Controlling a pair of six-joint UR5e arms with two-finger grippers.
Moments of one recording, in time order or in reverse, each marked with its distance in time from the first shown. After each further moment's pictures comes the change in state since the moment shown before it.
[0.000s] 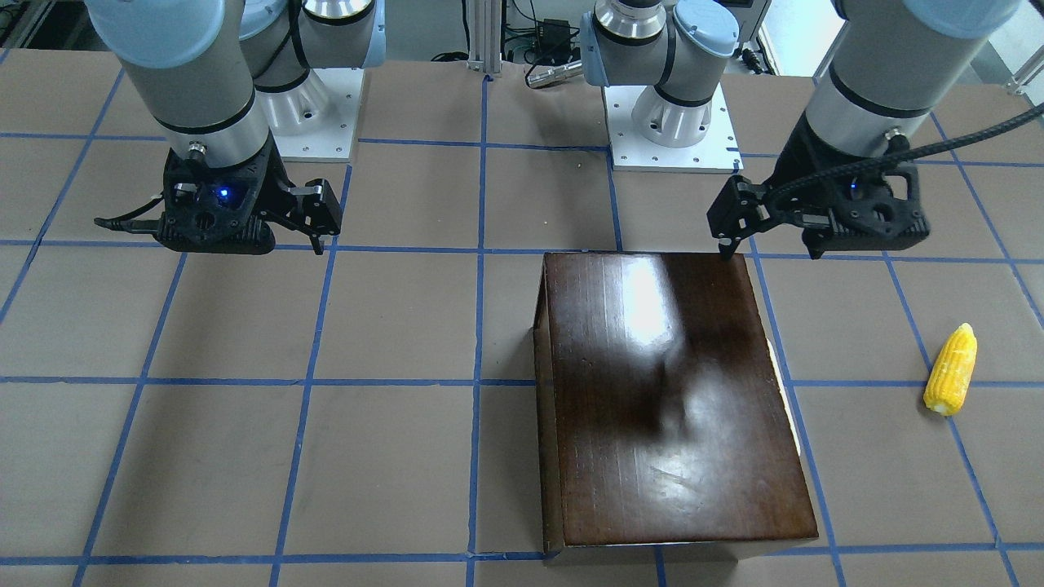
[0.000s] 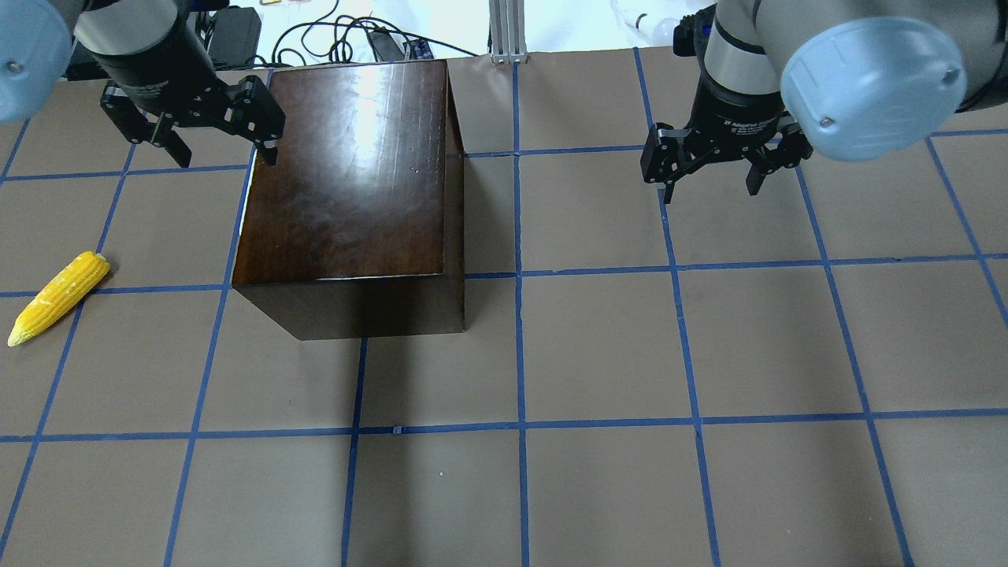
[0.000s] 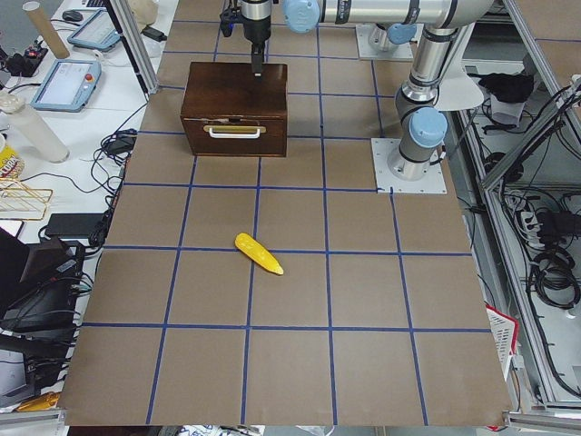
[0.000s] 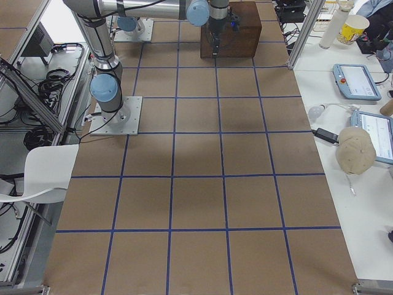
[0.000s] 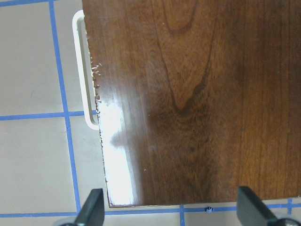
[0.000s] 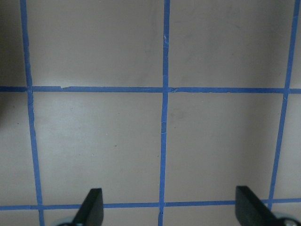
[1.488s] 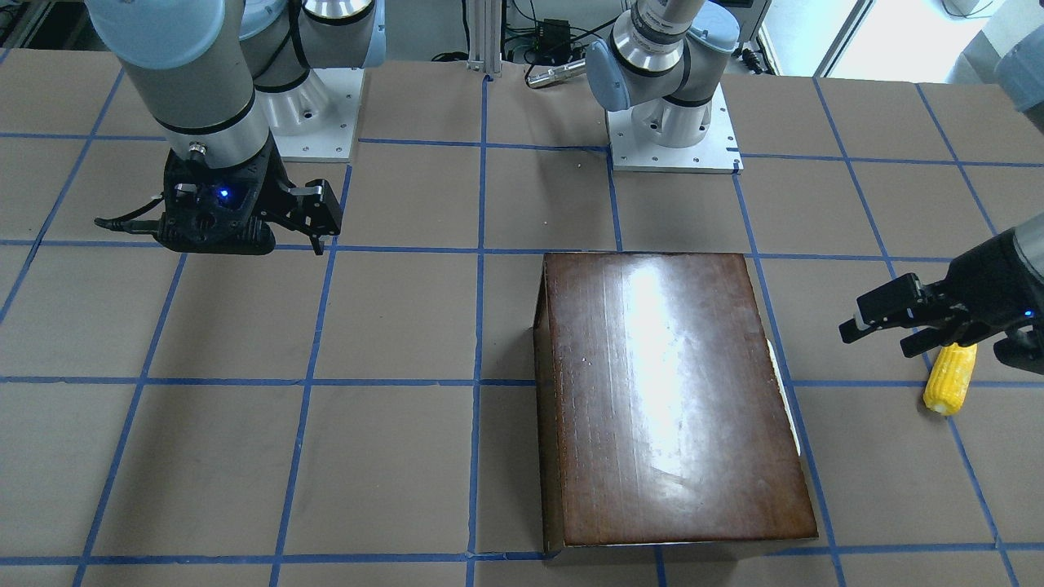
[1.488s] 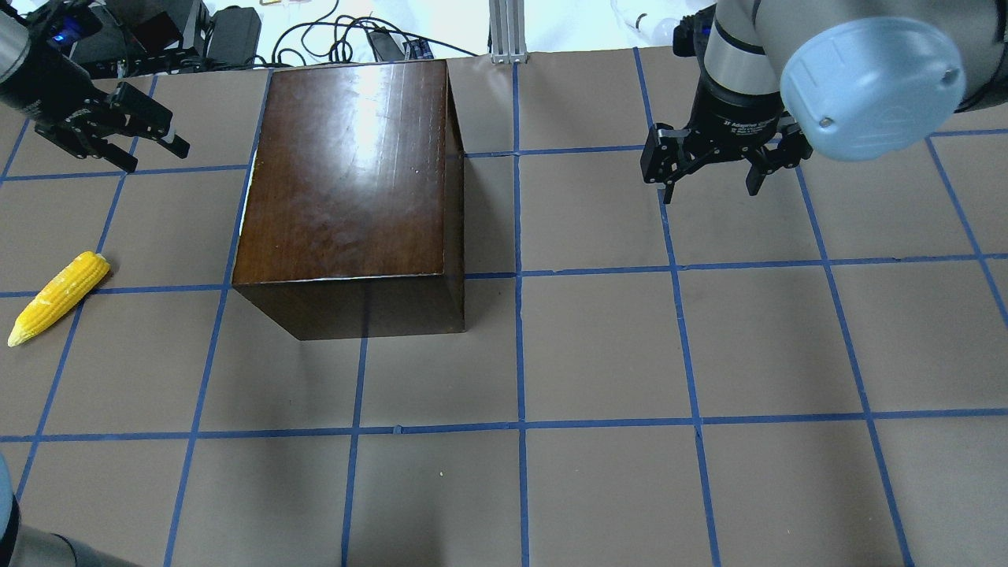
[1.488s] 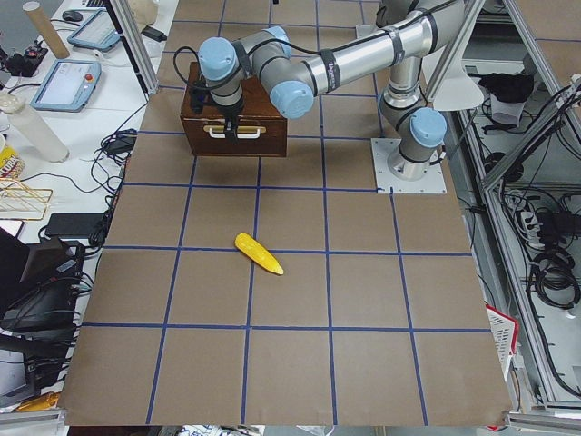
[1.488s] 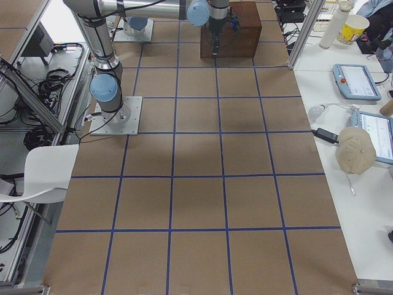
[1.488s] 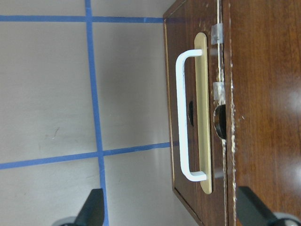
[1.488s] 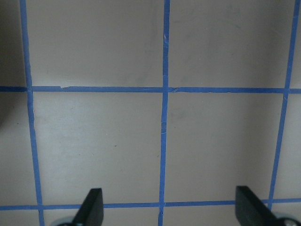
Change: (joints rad) left arm 0.337 -0.211 0.038 0.011 -0.330 0.442; right arm 0.000 0.001 0.000 0.000 0.000 0.000
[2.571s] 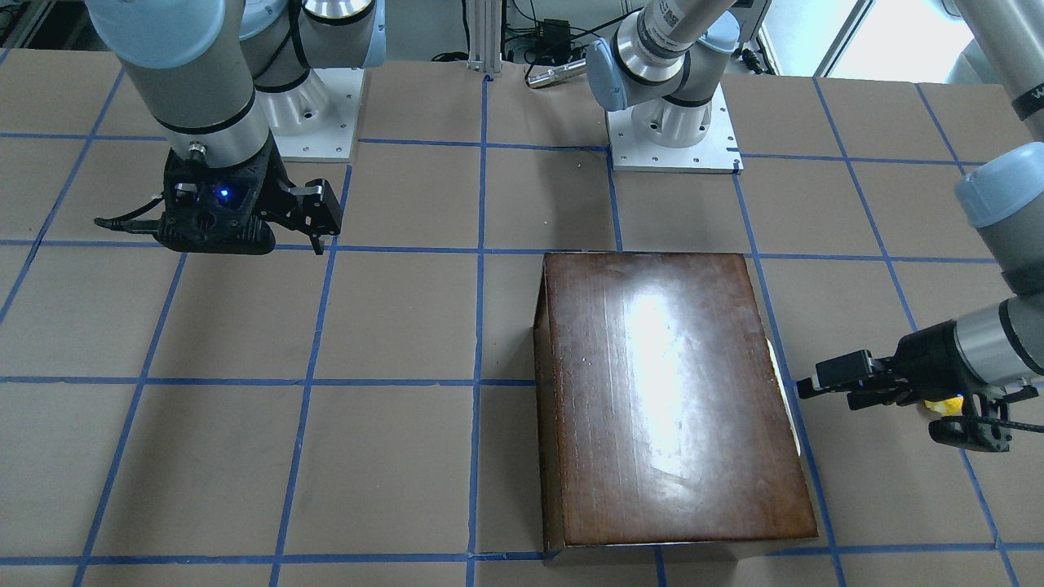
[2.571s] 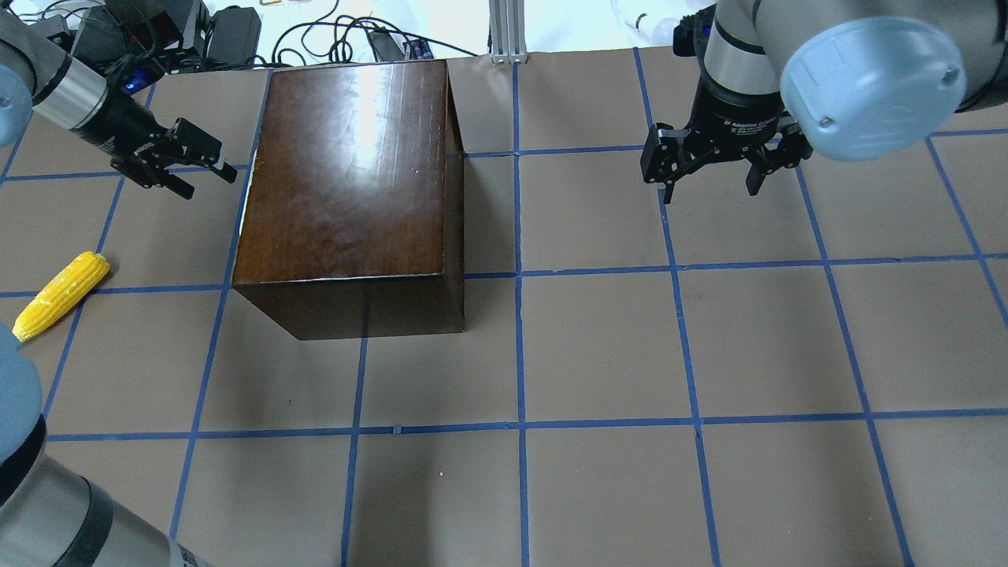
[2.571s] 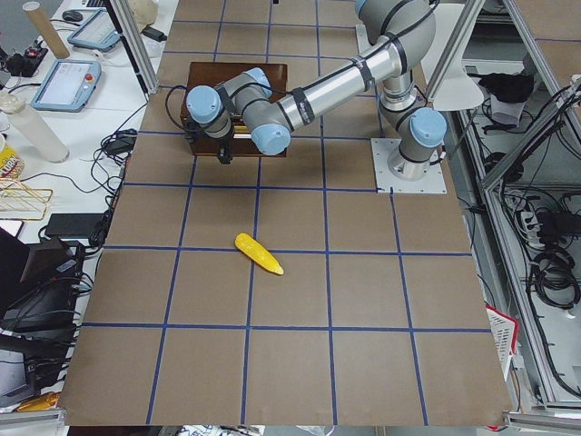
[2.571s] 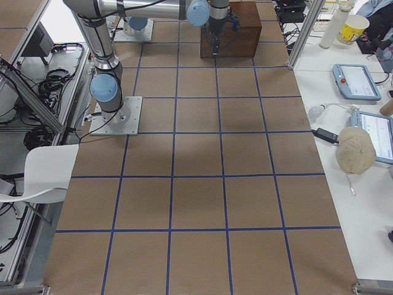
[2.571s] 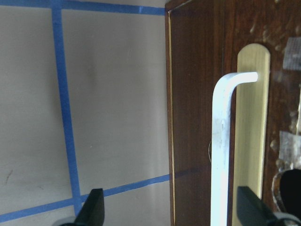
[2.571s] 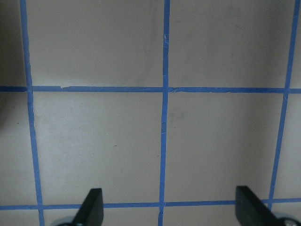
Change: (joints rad) left arm -0.012 -0.148 -0.025 0.076 -0.061 0.001; right arm 0.000 -0.001 0.000 0.000 0.000 0.000
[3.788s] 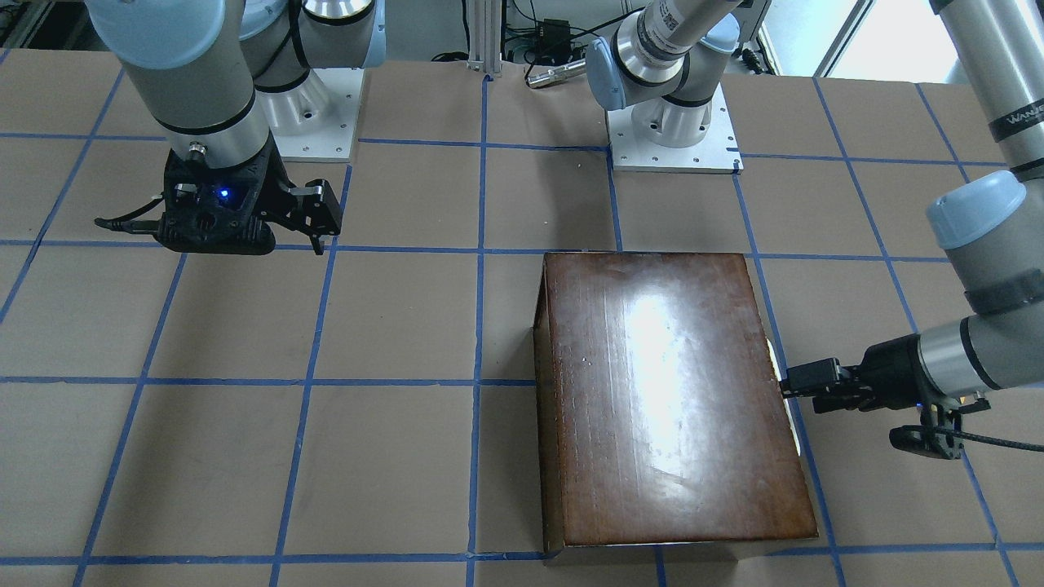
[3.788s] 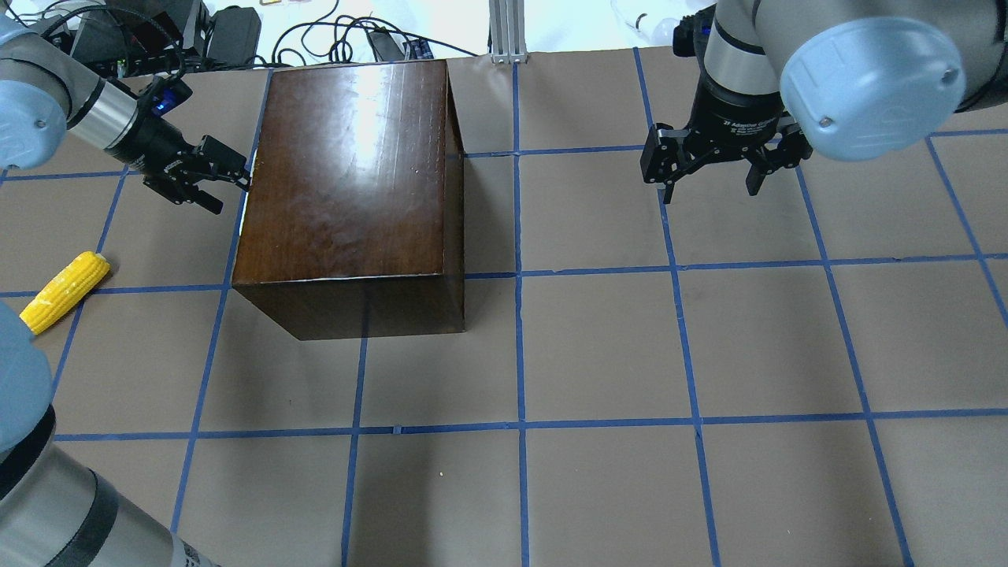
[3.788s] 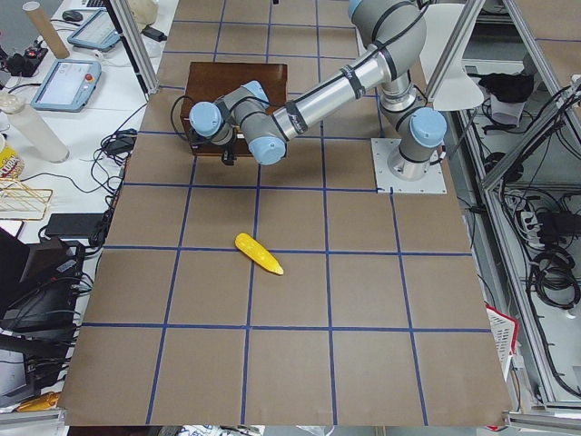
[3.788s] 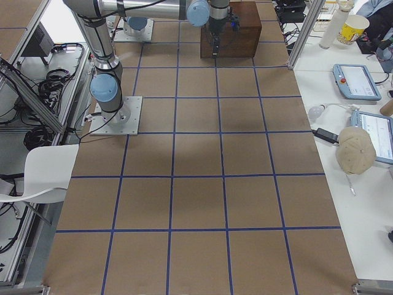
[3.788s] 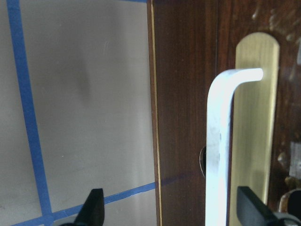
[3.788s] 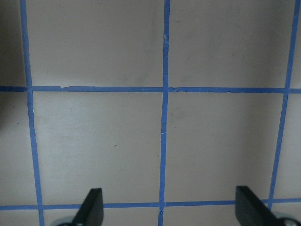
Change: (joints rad) left arm -0.009 -0.027 -0.051 0.022 -0.038 0.014; right arm 0.000 0.000 0.000 0.000 0.000 0.000
